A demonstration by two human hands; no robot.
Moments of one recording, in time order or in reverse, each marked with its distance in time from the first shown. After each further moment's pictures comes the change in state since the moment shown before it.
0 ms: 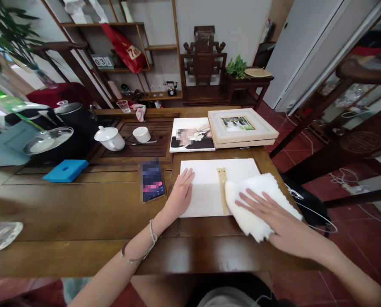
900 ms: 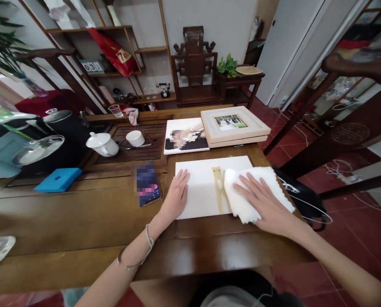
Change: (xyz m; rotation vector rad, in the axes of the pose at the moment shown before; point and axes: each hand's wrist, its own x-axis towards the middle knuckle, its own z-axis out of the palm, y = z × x) left_hand 0.000 -0.004 0.001 0.009 0.002 0.005; right_hand 0.018 0.014 0.018 -0.107 0.171 0.086
